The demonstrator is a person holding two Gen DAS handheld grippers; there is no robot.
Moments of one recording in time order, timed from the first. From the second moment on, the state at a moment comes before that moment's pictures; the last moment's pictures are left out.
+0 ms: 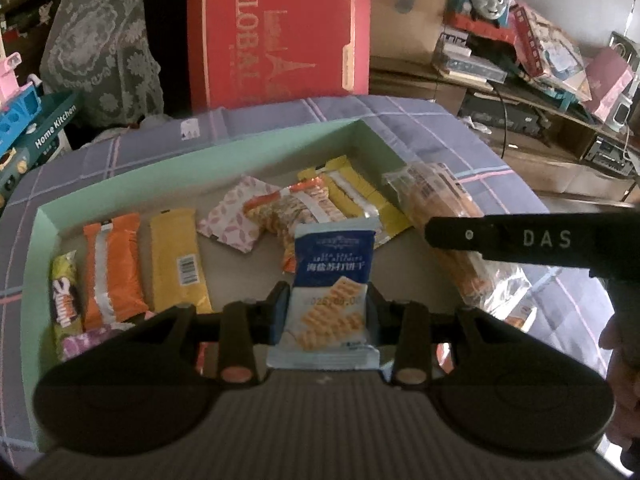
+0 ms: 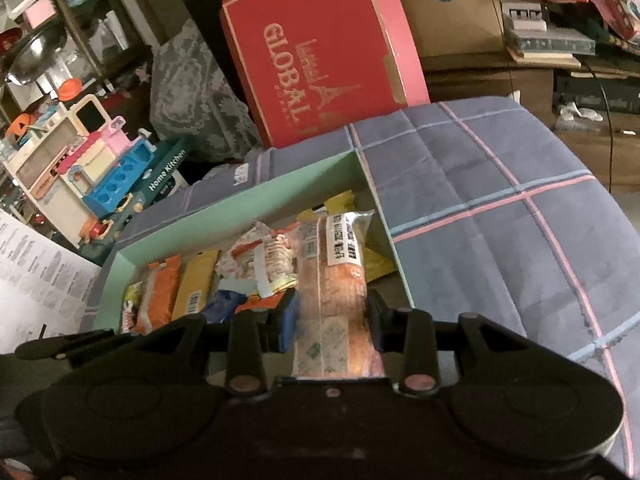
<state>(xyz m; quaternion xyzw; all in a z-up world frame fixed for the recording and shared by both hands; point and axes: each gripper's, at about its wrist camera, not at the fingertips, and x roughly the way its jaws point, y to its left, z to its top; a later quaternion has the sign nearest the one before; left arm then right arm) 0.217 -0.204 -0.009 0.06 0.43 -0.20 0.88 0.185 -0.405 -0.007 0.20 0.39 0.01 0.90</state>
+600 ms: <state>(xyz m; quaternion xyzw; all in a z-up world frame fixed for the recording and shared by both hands) 0.227 -0.207 -0.025 0.05 0.44 -0.18 0.88 0.187 -0.400 0.002 0.18 0.36 0.01 0.92</state>
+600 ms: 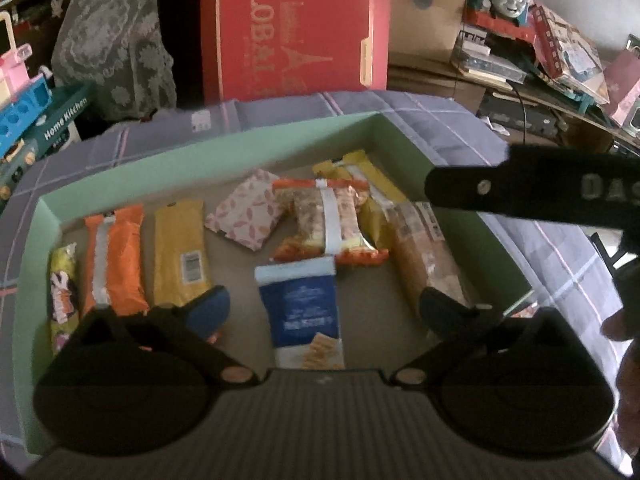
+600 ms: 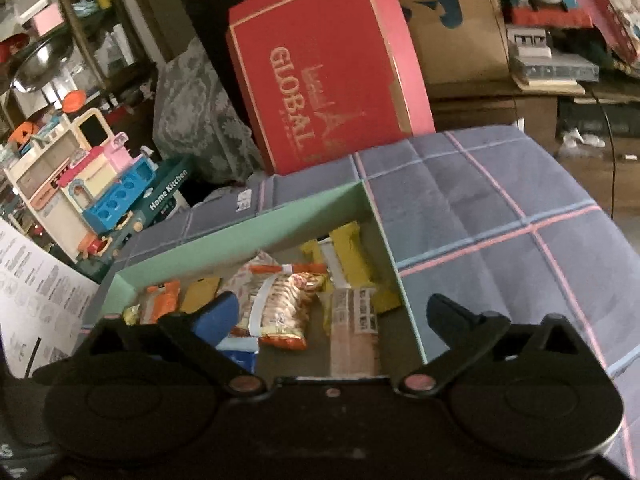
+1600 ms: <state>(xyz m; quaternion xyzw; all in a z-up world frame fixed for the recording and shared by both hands) 0.111 -0.161 -0.002 0.04 0.45 -0.16 0.88 0.054 -0.424 0.018 0.19 0.38 0.01 0.91</state>
